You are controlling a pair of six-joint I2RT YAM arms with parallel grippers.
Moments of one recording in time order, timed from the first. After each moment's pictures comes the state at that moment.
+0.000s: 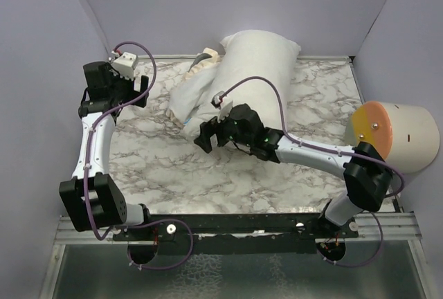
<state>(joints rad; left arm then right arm) 0.19 1.36 1.22 -0.39 0.38 0.32 0.94 1.57 1.04 0.17 -0.02 0.26</state>
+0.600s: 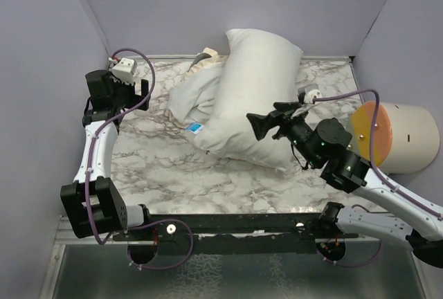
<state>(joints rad) 0.20 1.32 1.09 -0.25 0.38 0.23 0.94 0.91 0.95 0.00 0.30 0.21</state>
